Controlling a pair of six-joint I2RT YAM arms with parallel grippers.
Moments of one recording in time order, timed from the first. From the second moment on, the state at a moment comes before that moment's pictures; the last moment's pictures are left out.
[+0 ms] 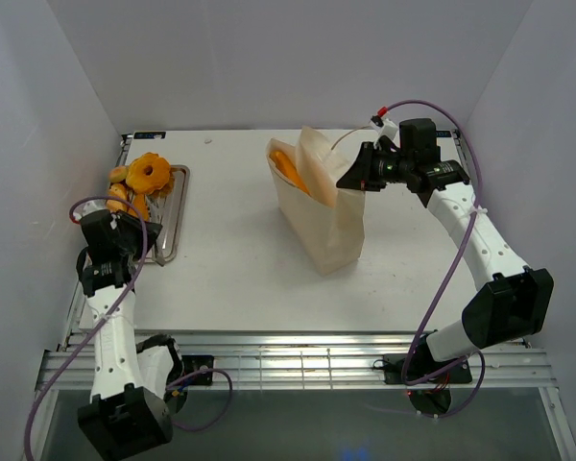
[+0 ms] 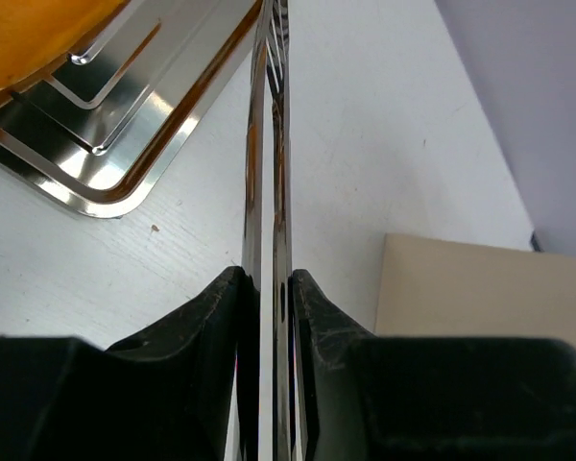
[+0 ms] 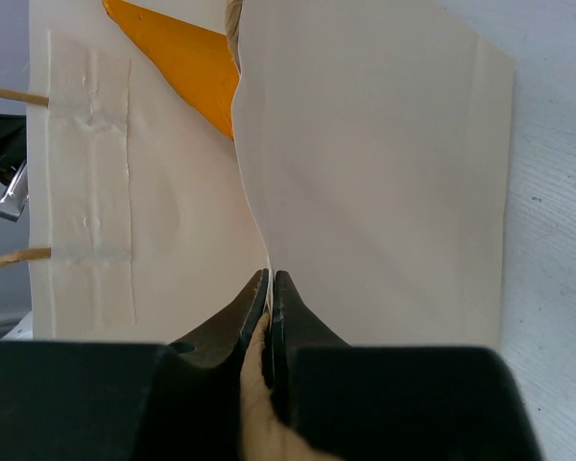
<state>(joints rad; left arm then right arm) 0.24 0.85 0.79 -0.50 0.16 -0.71 0.29 1.47 1.42 -0.55 -0.63 0.36</state>
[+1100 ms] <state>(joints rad) 0.41 0.71 0.64 -0.40 0.36 -1.13 0.29 1.48 1.39 -0.50 -0.72 0.37</state>
